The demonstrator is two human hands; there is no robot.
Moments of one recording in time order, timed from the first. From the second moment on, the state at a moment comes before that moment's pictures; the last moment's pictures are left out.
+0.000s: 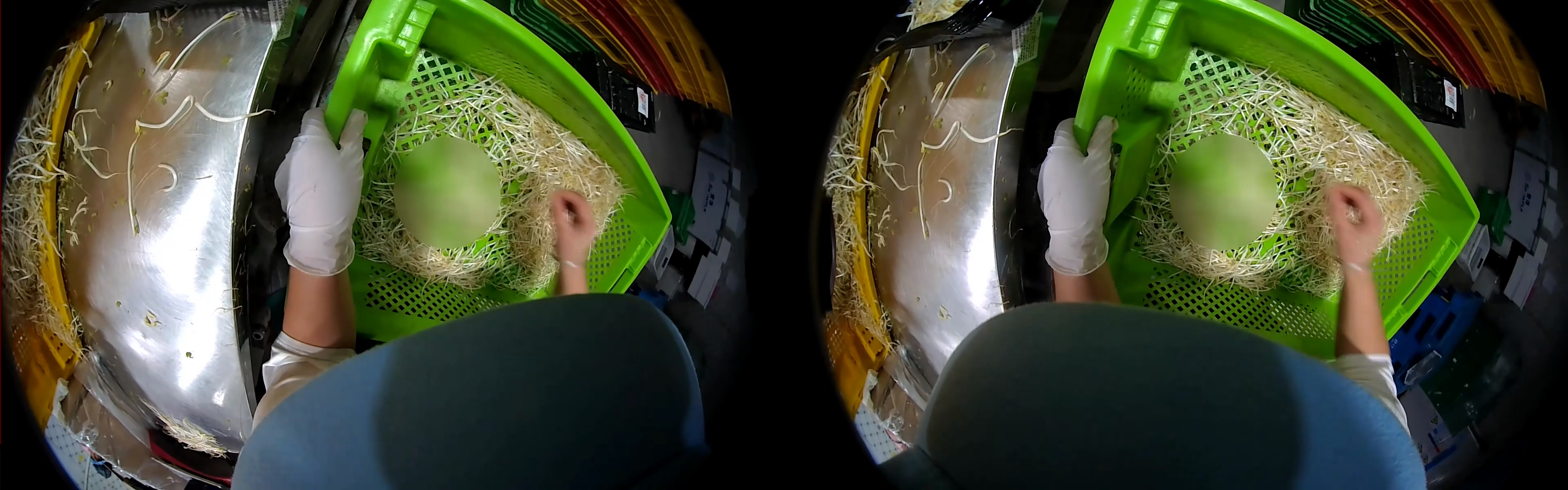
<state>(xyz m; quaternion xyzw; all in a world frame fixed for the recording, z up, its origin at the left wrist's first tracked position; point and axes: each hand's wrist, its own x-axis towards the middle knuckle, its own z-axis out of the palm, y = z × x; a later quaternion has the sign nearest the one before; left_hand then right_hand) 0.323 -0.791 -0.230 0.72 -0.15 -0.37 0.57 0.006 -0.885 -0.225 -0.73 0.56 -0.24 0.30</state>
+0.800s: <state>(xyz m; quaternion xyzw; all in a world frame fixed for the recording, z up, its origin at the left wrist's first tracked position) 0.316 -0.809 -0.201 0.90 -0.30 -0.19 0.26 0.100 -0.880 -0.307 -0.90 0.41 0.00 0.14</state>
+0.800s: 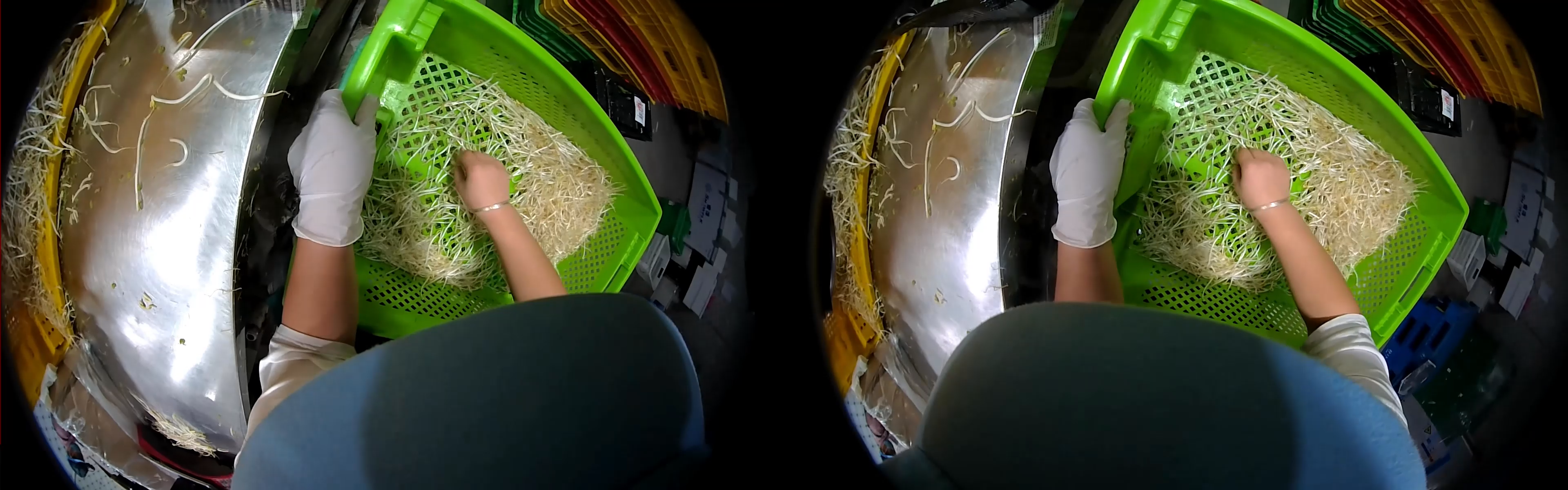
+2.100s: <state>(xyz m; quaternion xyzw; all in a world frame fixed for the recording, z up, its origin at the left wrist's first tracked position) 0.317 -0.805 -0.202 0.90 -0.26 -0.24 0.24 0.117 -0.889 -0.316 -0.83 0.45 -0.05 0.33</state>
